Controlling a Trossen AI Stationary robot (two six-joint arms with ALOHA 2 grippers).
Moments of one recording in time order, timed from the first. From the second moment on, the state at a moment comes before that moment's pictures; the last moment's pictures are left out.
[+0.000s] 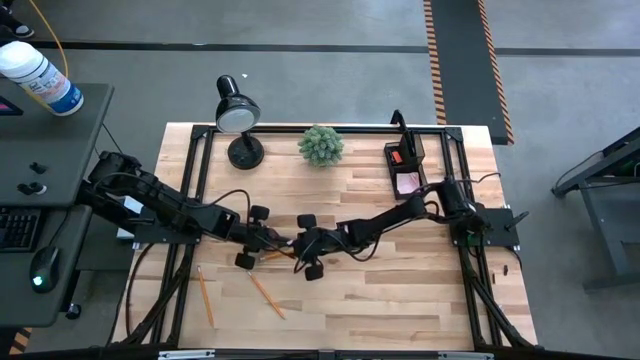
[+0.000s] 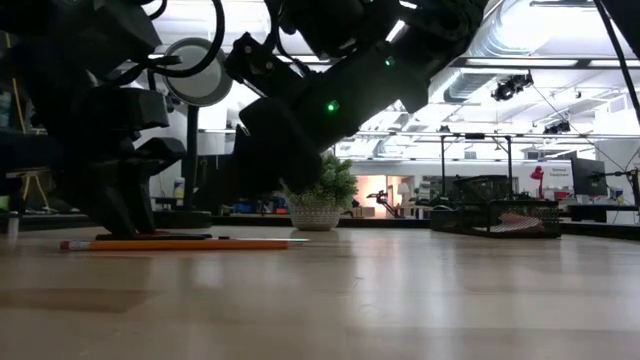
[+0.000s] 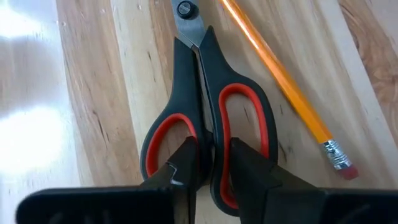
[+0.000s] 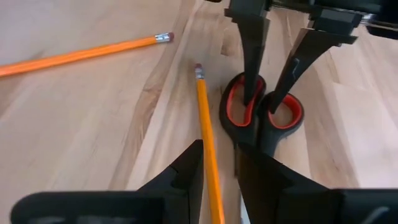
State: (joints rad) left arm -0.18 1.39 0.45 -0.18 -0.22 0.06; right arm 0.20 2.17 1.33 0.27 0.13 -0.14
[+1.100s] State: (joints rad) left arm -0.18 1.38 0.77 -0.27 -0.34 0.42; right arm 0.58 1.84 1.33 -0.73 0.91 0.47
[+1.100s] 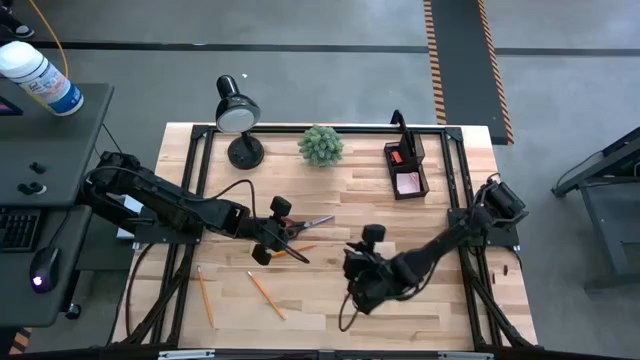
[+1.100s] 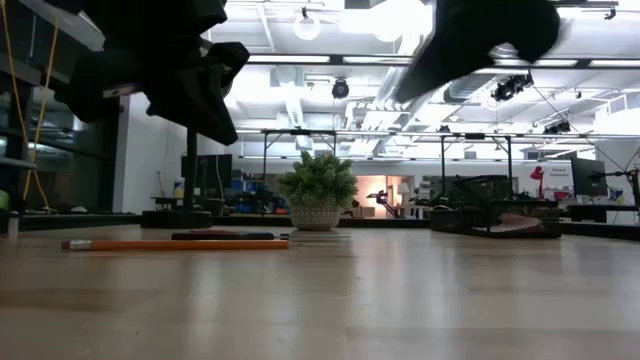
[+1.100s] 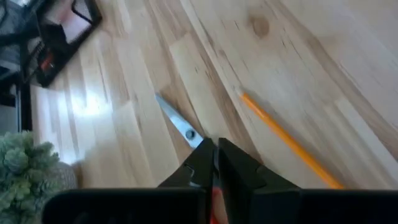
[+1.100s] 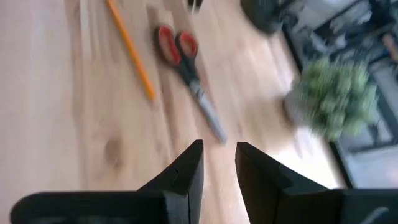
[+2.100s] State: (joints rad) left arm -0.06 1.60 0.79 -0.41 -0.14 0.11; right arm 0.64 1.84 1.33 -0.84 1.01 0.62
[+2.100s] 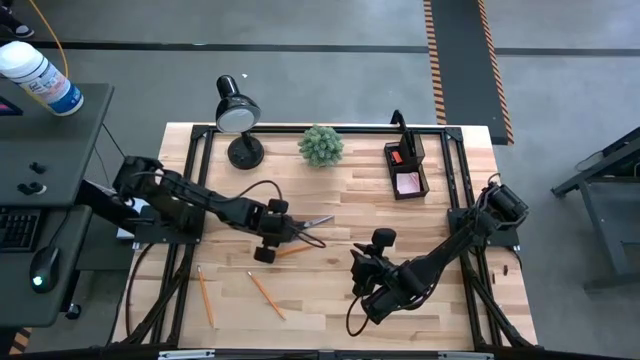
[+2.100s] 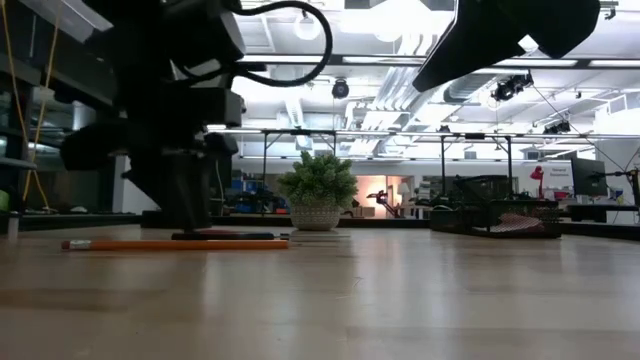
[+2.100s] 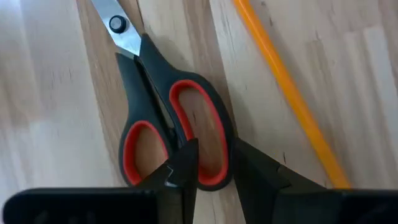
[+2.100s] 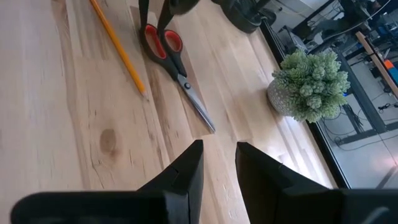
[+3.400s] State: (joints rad) left arm -0.07 1.68 0.95 -0.46 -0.18 0.31; right arm 0.66 1.84 1.33 -0.84 1.05 0.62
